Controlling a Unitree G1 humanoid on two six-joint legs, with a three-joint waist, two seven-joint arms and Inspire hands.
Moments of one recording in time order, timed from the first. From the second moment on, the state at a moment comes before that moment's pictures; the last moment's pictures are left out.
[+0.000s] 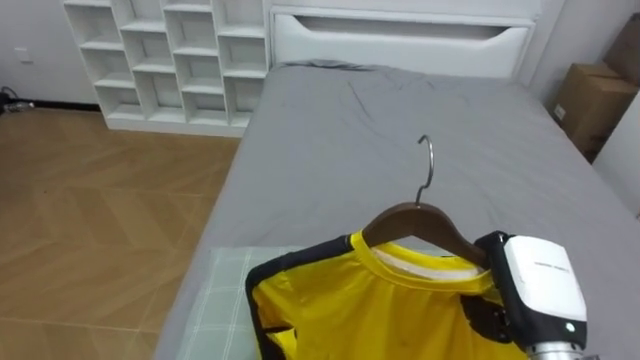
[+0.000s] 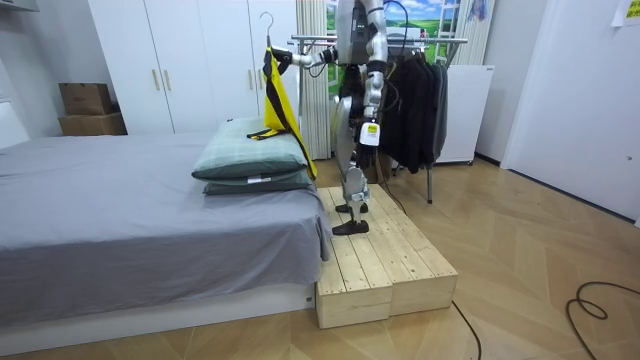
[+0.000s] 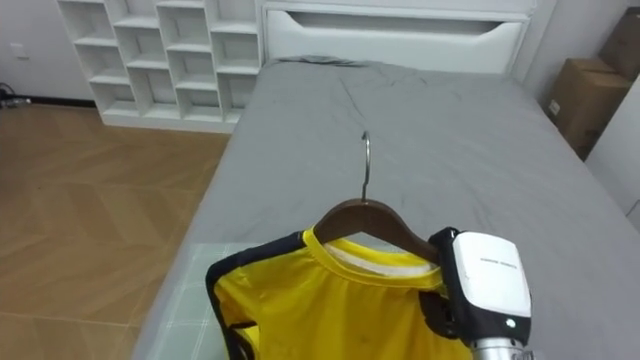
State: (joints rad) left arm 0.21 0.23 0.07 1.20 -0.05 0.00 0.02; right arm 0.07 -0.38 0.13 0.22 -0.88 -0.11 -0.52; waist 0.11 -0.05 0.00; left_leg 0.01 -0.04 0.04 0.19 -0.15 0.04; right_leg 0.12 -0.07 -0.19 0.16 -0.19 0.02
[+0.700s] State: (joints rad) left arm 0.07 0.25 -0.04 1.14 0.16 0.03 0.04; right arm 0.09 -0.29 0.15 0.22 -0.92 -0.10 -0.47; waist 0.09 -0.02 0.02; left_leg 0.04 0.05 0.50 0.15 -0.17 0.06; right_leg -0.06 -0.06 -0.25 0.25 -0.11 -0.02
